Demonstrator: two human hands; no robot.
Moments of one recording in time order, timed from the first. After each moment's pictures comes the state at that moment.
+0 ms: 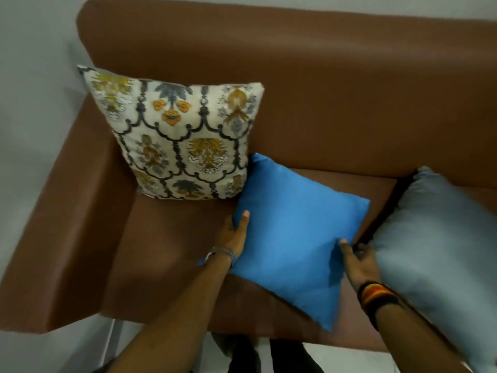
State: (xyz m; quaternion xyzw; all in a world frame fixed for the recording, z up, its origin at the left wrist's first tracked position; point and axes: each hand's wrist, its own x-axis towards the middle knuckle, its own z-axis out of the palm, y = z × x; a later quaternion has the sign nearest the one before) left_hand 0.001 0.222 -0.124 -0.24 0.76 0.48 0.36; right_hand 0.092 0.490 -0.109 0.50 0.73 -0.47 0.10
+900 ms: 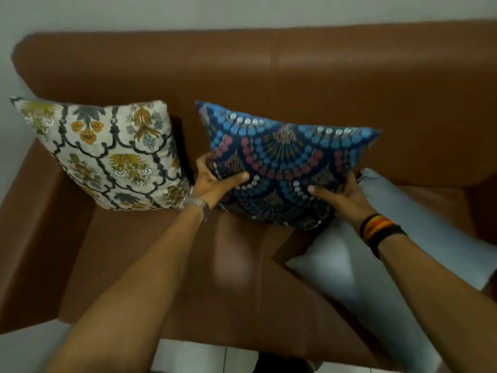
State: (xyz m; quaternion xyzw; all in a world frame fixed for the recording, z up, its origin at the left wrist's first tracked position) left_hand -0.086 0.386 -0.053 -0.12 0.80 0.55 0.19; right_hand -0.003 0.676 -0.047 0.25 0.72 -0.63 0.14
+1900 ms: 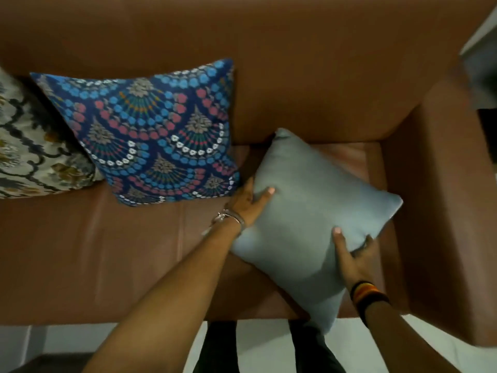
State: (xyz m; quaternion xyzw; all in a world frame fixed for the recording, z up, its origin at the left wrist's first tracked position) left_hand 0.041 0.637 -0.170 -0.01 0.83 0.40 0.39; right_hand 0.223 0.840 -0.144 0.56 0.62 -0.55 0.02
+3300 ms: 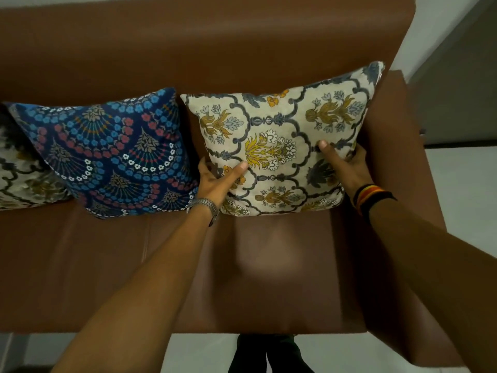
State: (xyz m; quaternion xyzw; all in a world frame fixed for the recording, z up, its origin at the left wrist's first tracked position) left_hand 0.022 0.732 -0.098 -0.18 0.76 0.58 0.22; right_hand 0.076 1.014 -0.072 0.36 0.69 -0.63 0.01
